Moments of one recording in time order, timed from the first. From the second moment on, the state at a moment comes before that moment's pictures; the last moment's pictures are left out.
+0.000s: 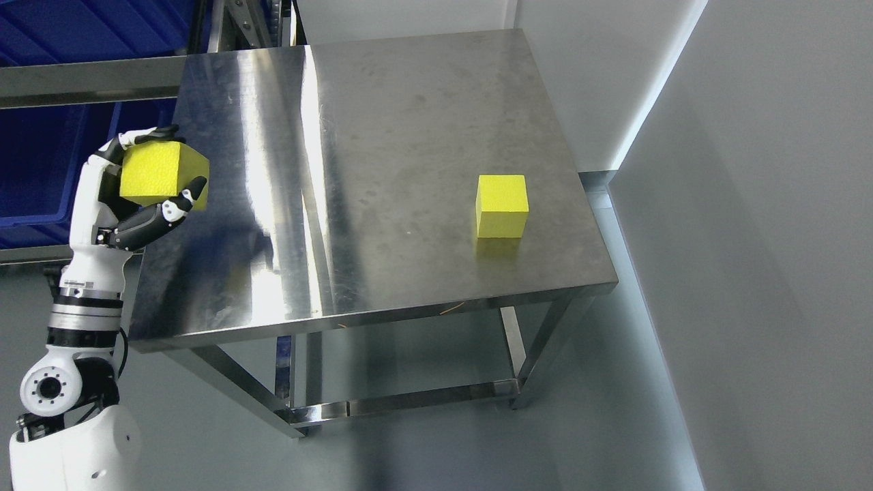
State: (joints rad) left arm -0.22 0.06 0.39 -1.60 0.14 -0.27 -0.48; right arm 0.00 0.00 -0.09 0.00 0.00 -0.10 0.02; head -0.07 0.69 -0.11
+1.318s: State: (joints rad) left arm -0.22 0.02 0.43 -1.60 0.15 -0.27 -0.48; right arm 0.00 0.00 -0.09 0.00 0.00 -0.10 0.02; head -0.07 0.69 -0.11
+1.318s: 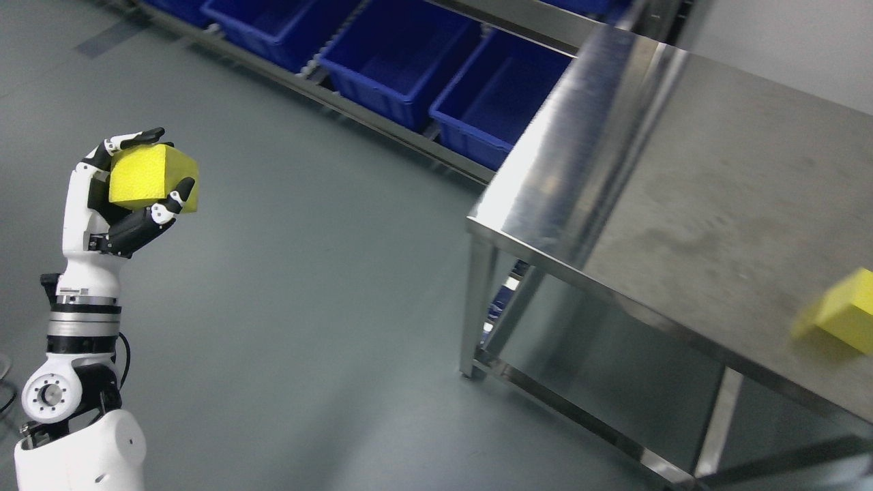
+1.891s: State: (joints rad) left arm -0.22 0.01 0.43 -1.59 0.15 -0.26 -0.48; right arm 0.00 0.00 -0.09 0.00 0.00 -0.10 0.02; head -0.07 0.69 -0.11
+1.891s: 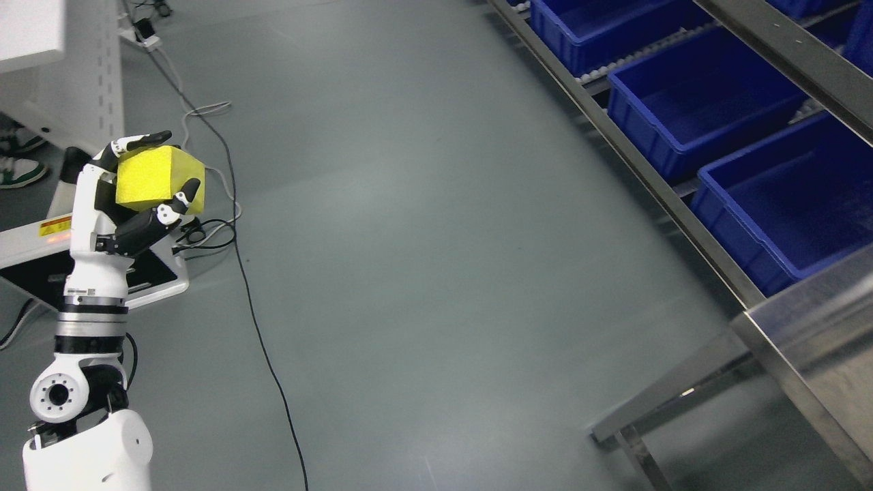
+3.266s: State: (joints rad) left arm -0.23 0.00 0.41 -1.59 0.15 -0.25 -0.48; right arm 0.00 0.00 -0.09 0.00 0.00 -0.10 0.02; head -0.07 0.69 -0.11
